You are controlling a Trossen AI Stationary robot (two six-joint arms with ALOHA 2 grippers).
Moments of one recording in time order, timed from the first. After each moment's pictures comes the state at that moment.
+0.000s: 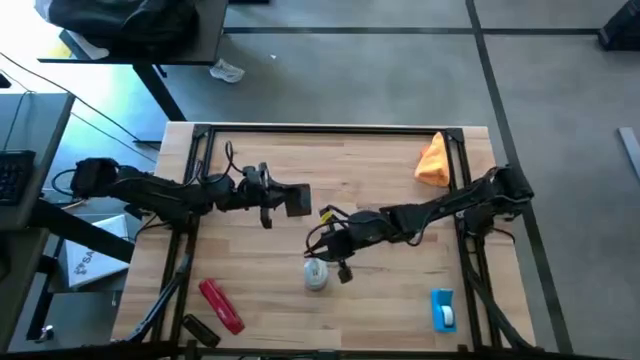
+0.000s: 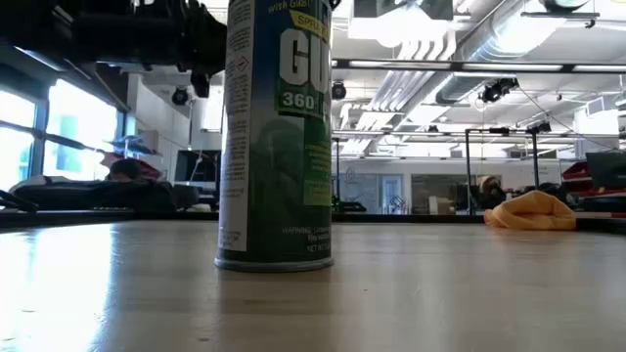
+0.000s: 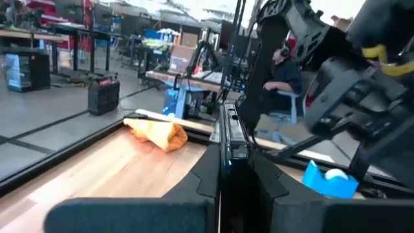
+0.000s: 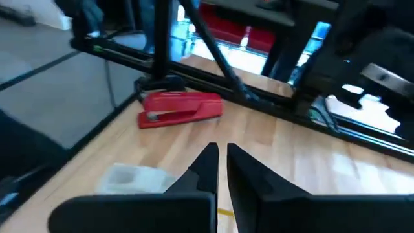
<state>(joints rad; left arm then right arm) 0.01 1.17 0.36 0.89 -0.17 -0.18 0.27 1.71 1.18 0.22 0.00 -0.20</state>
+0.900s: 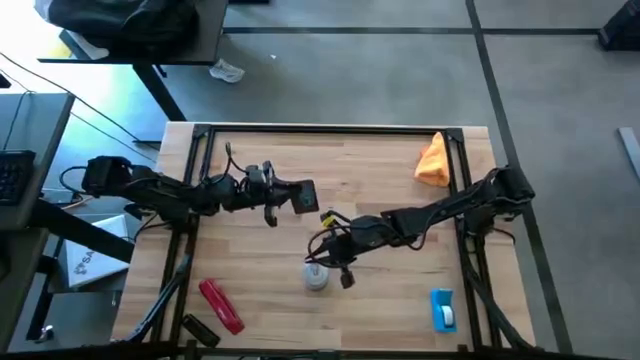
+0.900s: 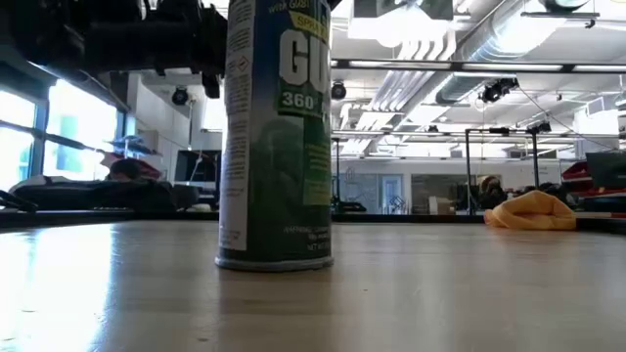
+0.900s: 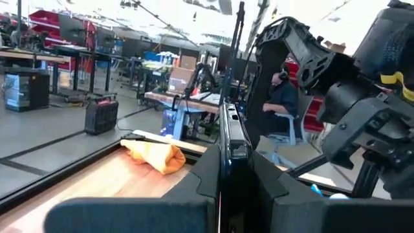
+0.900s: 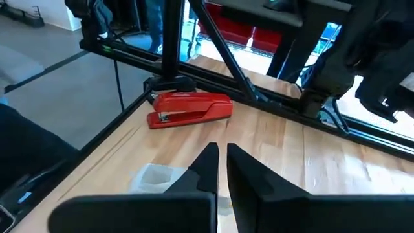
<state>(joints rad) 0.02 1.28 0.36 1.10 -0.16 -0.18 0.30 1.71 1.19 0.20 0.00 -0.19</state>
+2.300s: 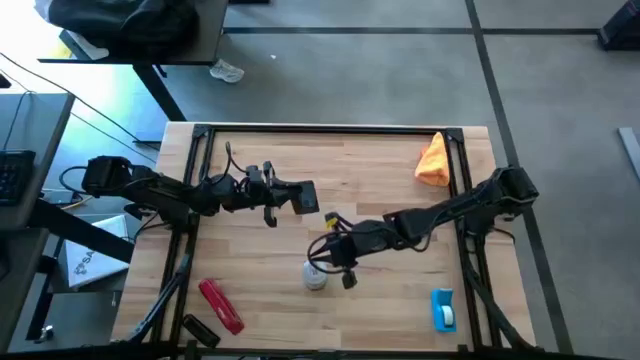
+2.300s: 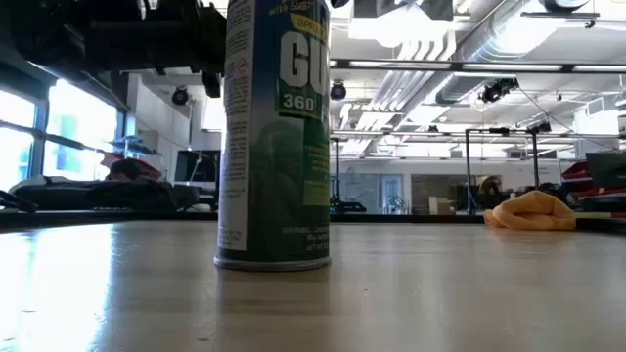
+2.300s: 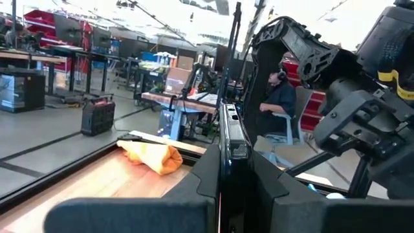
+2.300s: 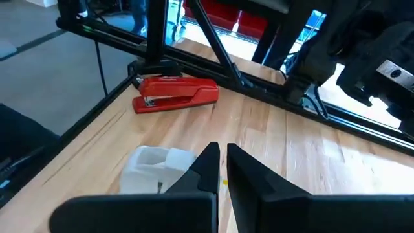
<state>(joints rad) 0.02 1.28 0.36 1.10 -0.15 -0.18 0.33 1.69 1.20 0.08 0.10 -0.19</state>
